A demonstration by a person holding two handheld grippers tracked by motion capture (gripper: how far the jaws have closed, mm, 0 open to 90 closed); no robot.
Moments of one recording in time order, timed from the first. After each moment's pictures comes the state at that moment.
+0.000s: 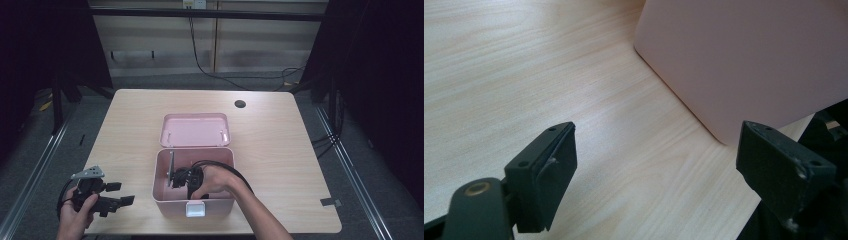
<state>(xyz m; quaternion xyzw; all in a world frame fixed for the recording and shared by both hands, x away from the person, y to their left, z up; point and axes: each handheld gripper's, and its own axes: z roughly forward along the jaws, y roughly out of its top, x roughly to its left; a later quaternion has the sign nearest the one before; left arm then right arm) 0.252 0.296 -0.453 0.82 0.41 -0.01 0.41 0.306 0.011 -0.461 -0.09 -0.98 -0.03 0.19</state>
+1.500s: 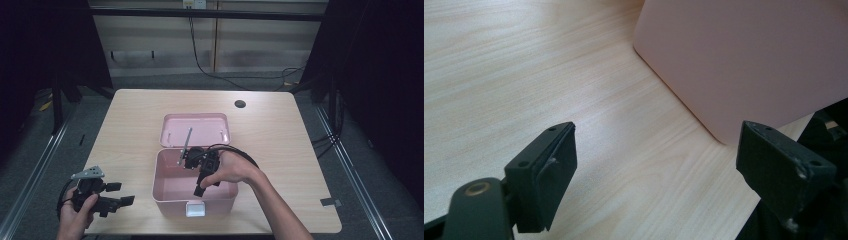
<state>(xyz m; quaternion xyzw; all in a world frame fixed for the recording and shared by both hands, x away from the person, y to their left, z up) 0.252 0.296 -0.453 0.82 0.40 -0.01 0.41 0.308 -0.030 -0.384 -0.15 -0.97 -0.11 0.13</state>
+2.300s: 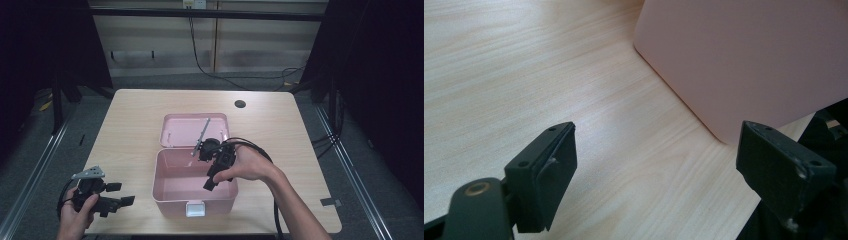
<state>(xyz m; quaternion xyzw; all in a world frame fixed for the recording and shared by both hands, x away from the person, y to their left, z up) 0.252 0.296 -0.453 0.82 0.40 -0.01 0.41 0.302 -0.066 -0.352 -0.17 -0.97 -0.15 0.10</state>
